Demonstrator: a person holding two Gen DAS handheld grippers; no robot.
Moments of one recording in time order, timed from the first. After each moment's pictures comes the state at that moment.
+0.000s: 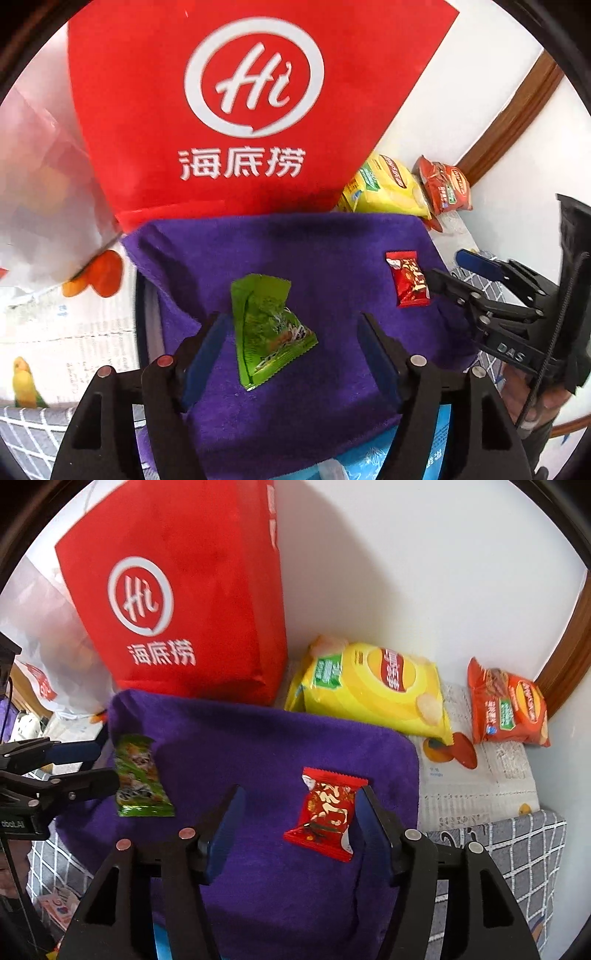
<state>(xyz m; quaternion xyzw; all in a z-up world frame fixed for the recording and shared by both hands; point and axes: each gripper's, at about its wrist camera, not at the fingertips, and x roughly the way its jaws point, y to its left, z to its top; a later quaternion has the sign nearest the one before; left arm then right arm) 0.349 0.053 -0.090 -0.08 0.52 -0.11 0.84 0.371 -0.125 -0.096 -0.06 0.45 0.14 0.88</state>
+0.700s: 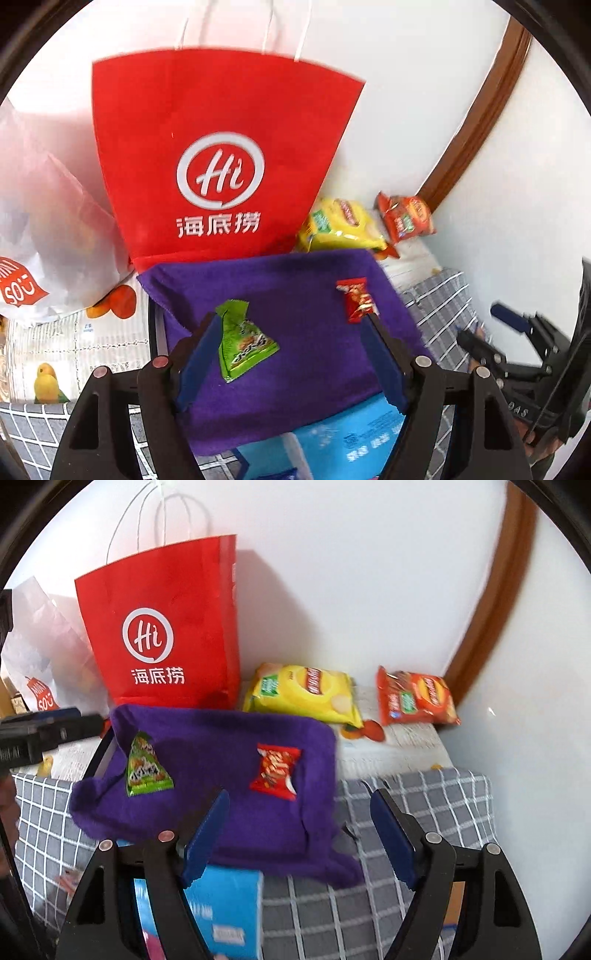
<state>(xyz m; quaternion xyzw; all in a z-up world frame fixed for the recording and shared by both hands) 0.298 0.046 -0.017 -0.08 0.43 -0.14 0.89 0.260 -0.176 -0.031 -0.06 0.41 0.03 0.91</state>
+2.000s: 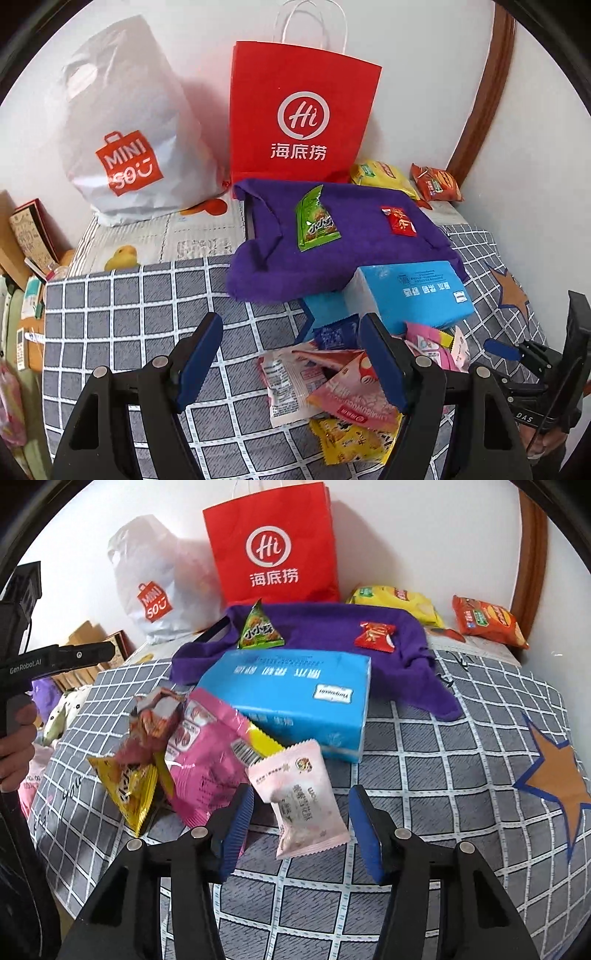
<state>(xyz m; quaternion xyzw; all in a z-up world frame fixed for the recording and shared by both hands) 0.123 0.098 -0.054 -0.05 0.42 -0.04 0.91 0.109 -0.168 -0.134 -0.03 0.43 0.21 0.88</state>
